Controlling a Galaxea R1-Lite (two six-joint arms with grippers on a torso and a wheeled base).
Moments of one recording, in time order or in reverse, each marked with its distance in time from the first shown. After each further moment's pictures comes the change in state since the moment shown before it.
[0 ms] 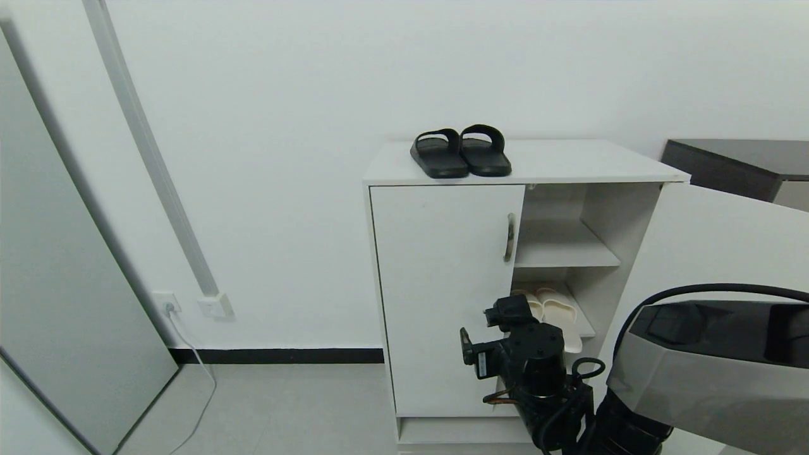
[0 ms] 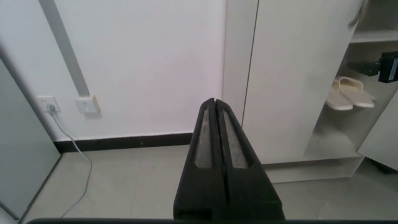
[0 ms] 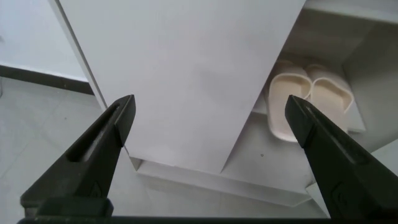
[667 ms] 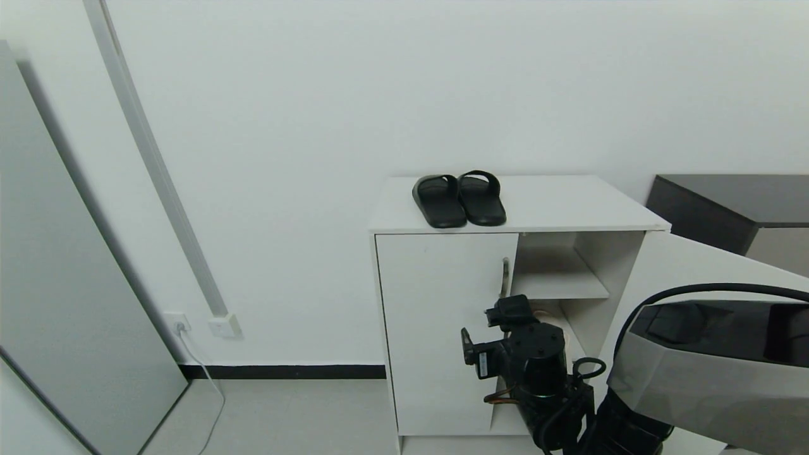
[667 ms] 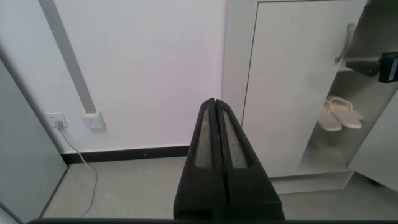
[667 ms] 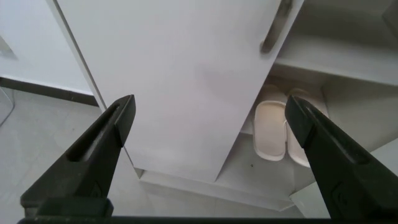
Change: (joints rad) left arm 0.000 0.000 0.000 0.000 0.000 0.000; right arm -0.004 0.000 0.001 0.000 0.000 0.000
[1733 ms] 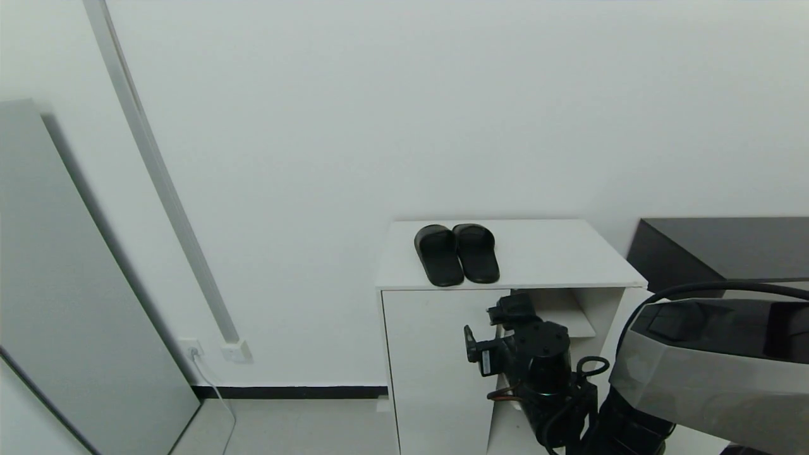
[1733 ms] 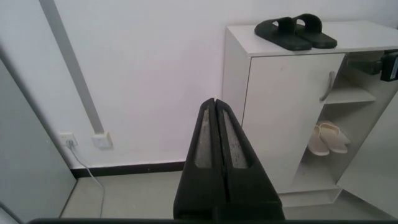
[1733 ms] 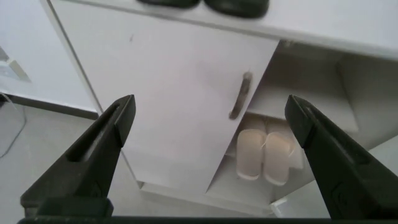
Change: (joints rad) left arm 0.000 0.000 0.000 0.000 0.000 0.001; right arm -0.011 0.000 0.009 -0.038 0.001 -0.042
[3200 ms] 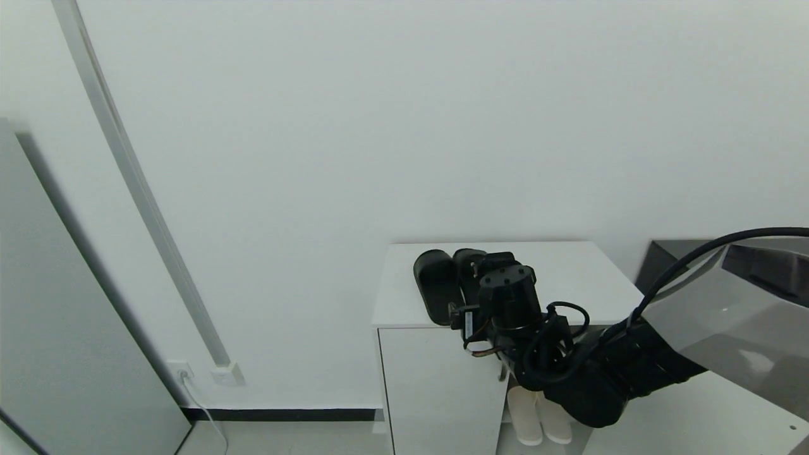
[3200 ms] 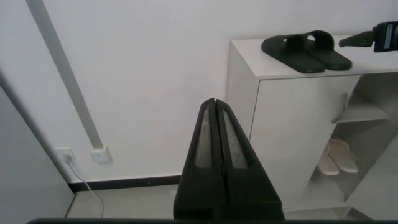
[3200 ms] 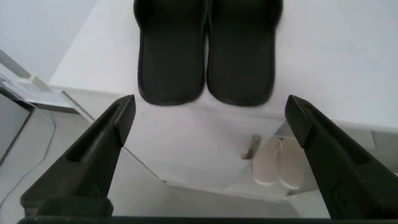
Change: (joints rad) left arm 0.000 0.000 0.000 0.000 0.000 0.004; right arm -0.003 -0.122 -0.336 0.664 0.051 0.222
